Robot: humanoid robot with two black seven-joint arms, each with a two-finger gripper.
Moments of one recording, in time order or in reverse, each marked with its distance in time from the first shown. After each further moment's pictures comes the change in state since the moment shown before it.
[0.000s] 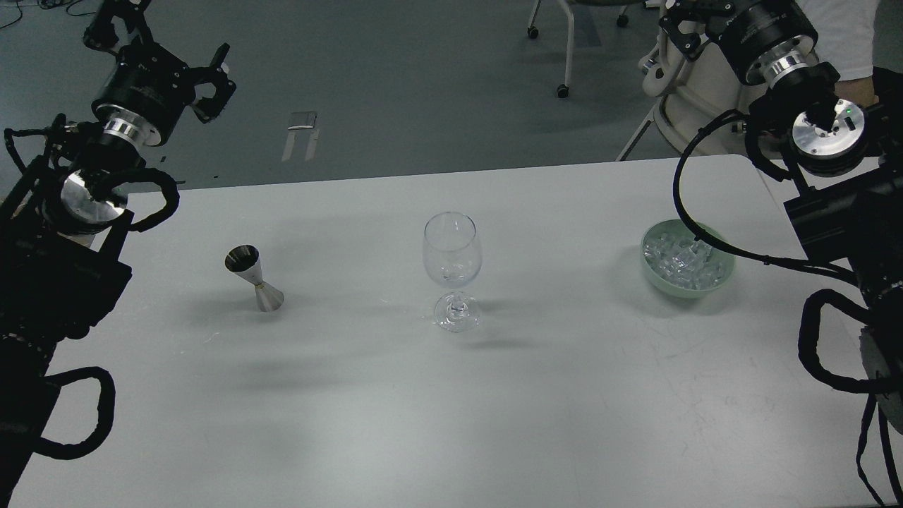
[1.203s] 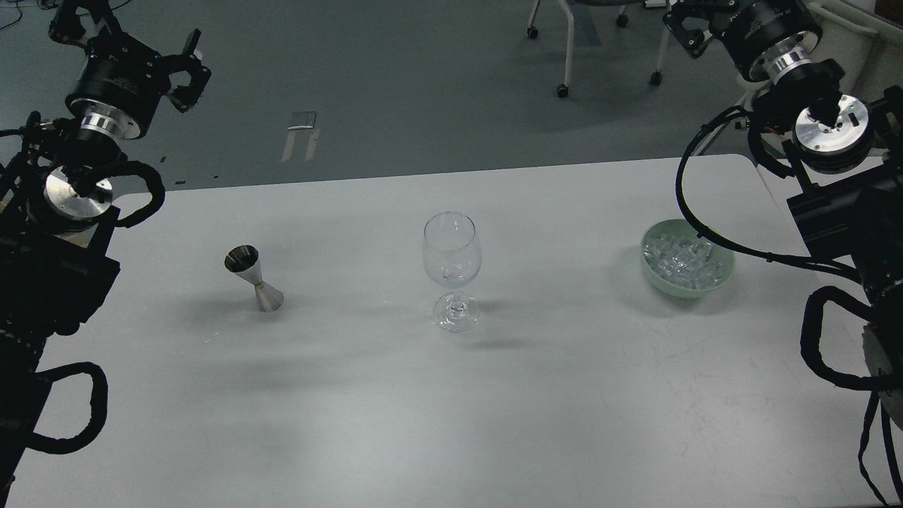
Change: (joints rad) left arm -0.013 0.012 -0.012 0.038 -0.024 0.011 -0.044; right arm 0.008 -0.006 -0.001 -0.009 0.000 -0.006 -0.001
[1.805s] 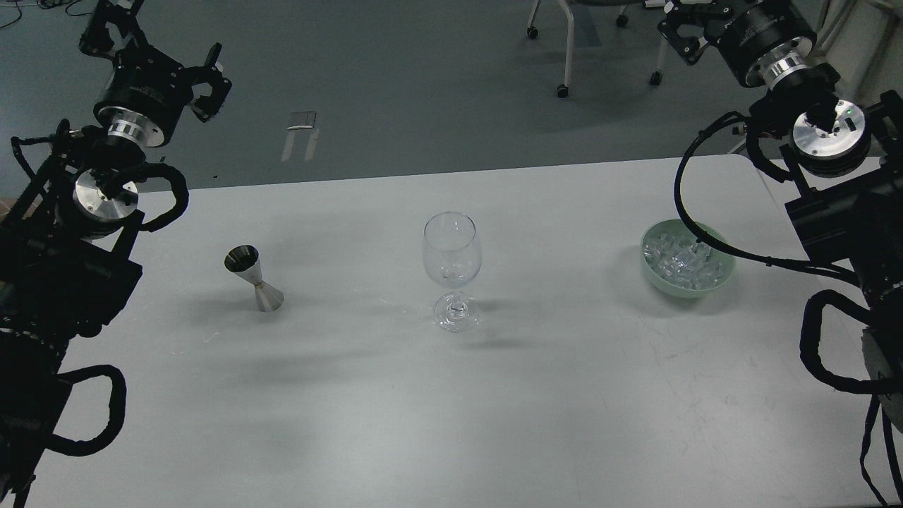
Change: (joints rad) left arm 0.005 -0.044 -0.003 -0.018 -0.003 0.046 -0.026; right arm -0.009 -0.003 -0.008 0.006 -0.005 0.006 -0.010
